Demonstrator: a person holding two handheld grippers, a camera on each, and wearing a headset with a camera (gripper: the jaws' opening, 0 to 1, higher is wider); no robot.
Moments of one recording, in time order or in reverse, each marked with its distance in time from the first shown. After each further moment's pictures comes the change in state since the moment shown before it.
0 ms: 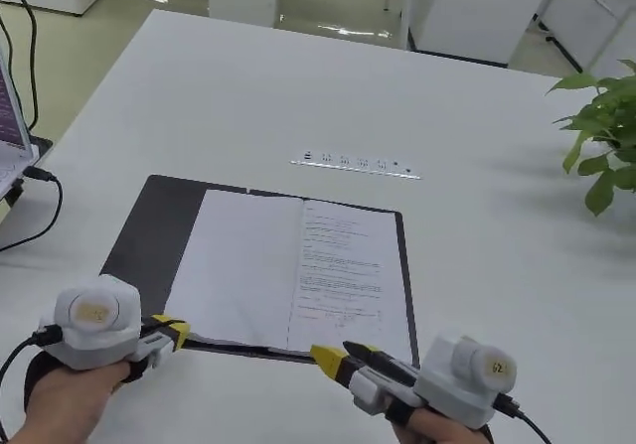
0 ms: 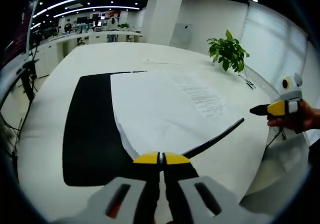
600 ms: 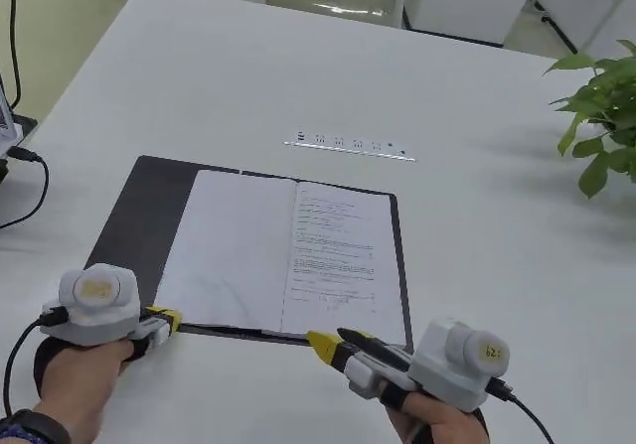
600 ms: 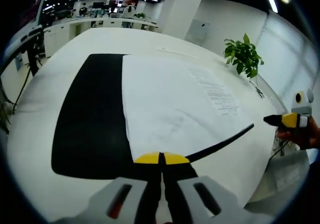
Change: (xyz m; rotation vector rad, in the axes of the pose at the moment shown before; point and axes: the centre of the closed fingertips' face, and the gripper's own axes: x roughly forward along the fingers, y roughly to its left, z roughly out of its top) left arm 0.016 0.012 -0.017 -0.131 0.051 0.043; right arm 0.001 -0.005 -0.007 0.018 0.015 -0.013
